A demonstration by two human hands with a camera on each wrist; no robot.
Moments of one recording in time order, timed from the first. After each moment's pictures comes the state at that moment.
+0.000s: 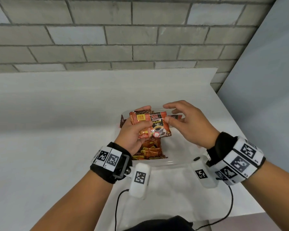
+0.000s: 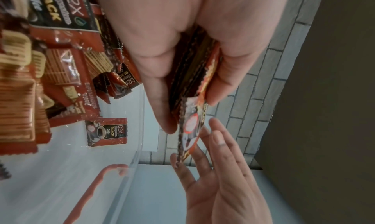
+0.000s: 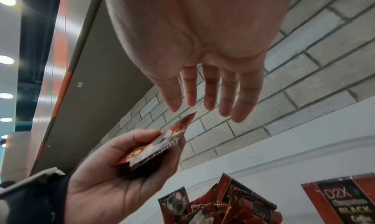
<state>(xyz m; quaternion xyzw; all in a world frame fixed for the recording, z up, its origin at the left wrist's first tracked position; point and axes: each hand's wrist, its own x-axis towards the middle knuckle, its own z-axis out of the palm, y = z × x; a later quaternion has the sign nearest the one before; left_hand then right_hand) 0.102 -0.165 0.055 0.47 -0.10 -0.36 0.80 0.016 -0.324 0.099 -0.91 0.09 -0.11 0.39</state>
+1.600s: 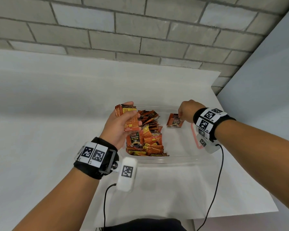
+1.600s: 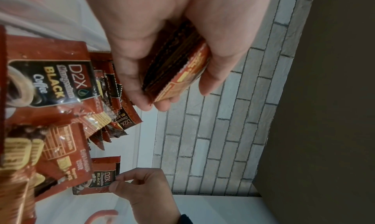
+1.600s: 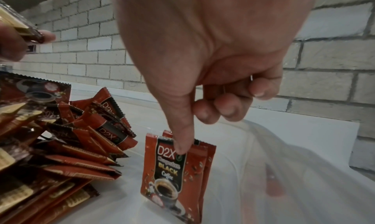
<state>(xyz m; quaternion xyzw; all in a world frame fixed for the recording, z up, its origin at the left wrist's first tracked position) 0.131 -0.126 0.043 0.50 -0.03 -0.30 0.81 0.105 -0.386 0.057 -0.95 0.22 0.22 -0.02</state>
